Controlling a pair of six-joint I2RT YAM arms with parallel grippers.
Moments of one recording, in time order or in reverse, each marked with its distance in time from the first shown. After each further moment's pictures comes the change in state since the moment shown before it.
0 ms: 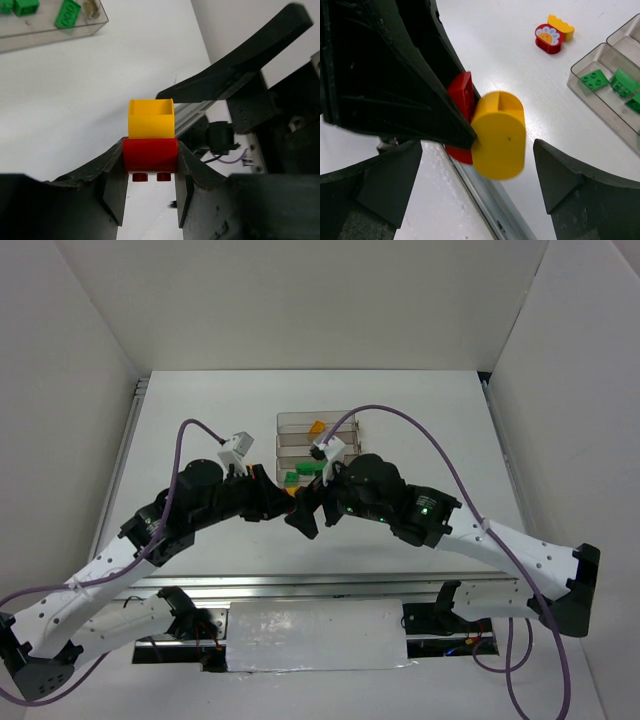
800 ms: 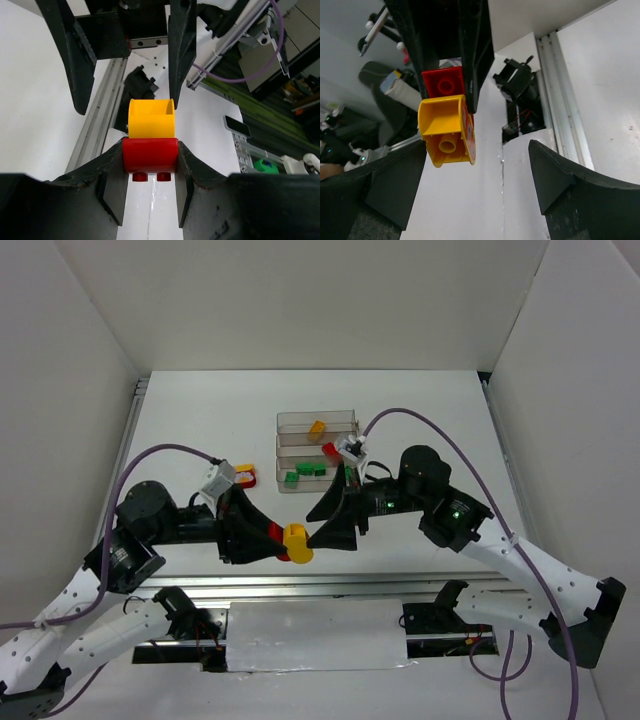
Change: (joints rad) left arm 0.002 -0.223 -0.052 0.198 0.584 0.314; right arm -0.212 -0.203 -0.143 0.258 -0.766 0.282
